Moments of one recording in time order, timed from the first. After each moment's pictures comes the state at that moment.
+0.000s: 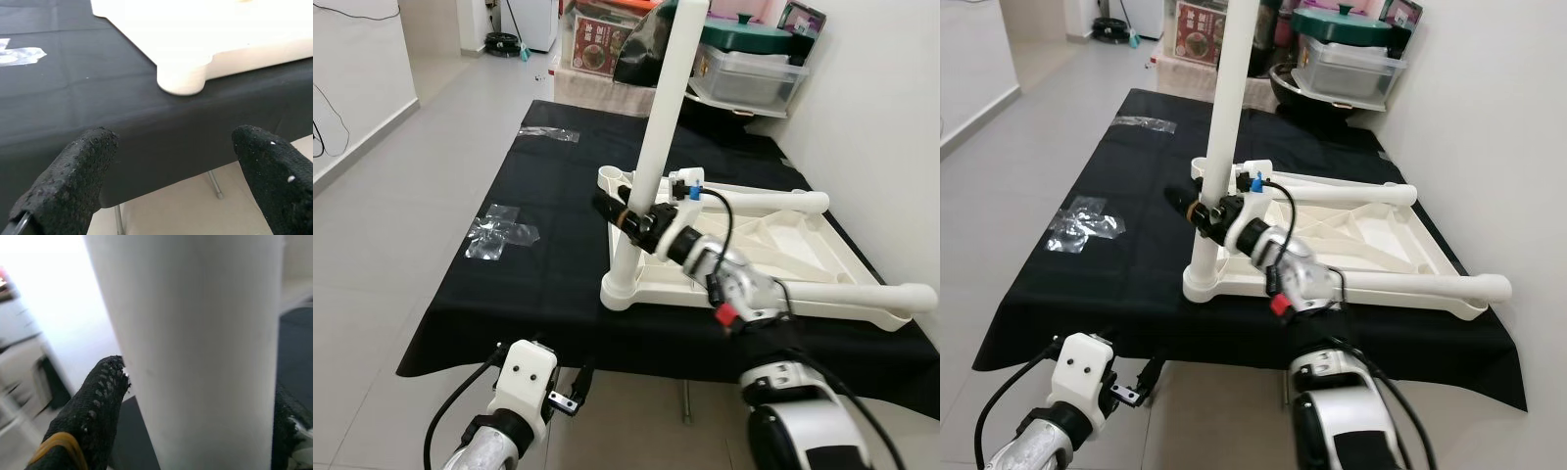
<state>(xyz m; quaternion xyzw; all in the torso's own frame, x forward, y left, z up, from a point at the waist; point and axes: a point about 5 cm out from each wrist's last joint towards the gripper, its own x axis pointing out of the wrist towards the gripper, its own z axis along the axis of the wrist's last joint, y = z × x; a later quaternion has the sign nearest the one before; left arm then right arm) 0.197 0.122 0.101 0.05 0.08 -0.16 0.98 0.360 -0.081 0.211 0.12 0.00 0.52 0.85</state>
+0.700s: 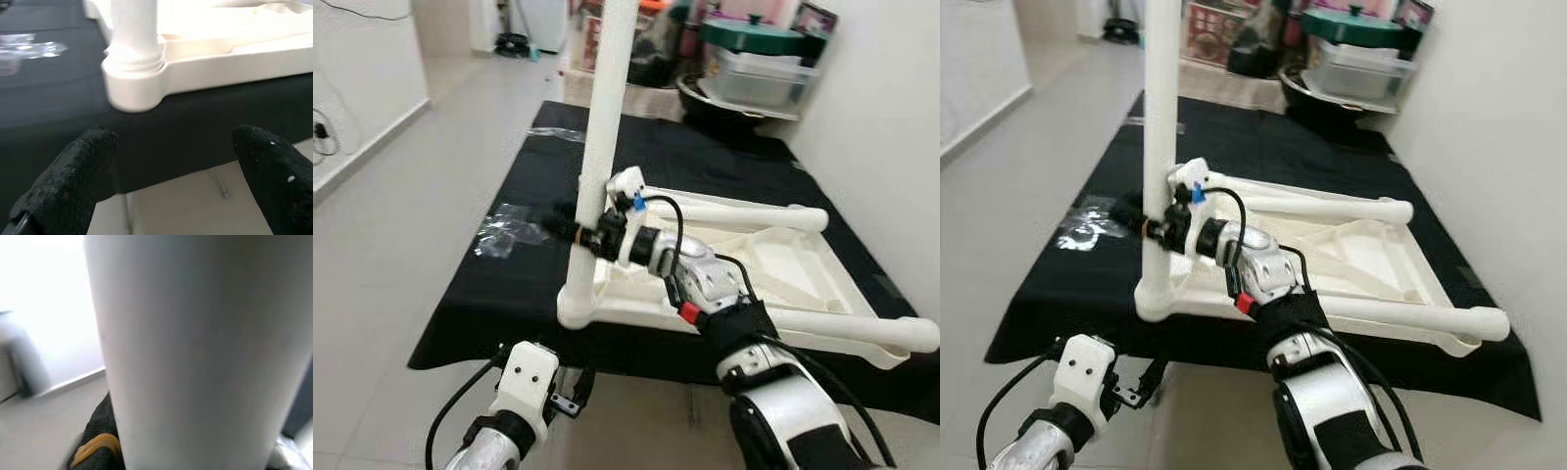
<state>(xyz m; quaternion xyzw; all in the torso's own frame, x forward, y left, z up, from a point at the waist) 0.196 0.123 0.100 0.05 0.08 -0.16 0.98 0.379 -0.037 0.212 0.07 -0.01 0.39 0.92</state>
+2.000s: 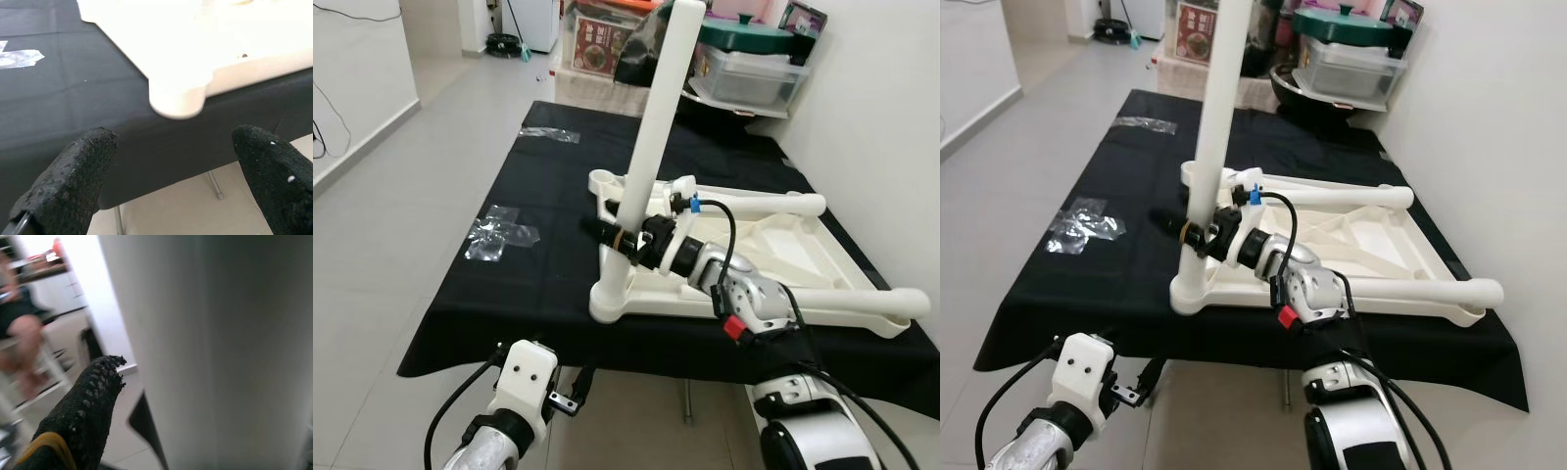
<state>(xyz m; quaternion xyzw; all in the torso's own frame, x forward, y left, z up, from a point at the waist) 0.197 0.122 0.101 0.05 0.08 -0.16 0.98 0.342 -0.065 0.202 0.10 0.02 0.60 0.79</state>
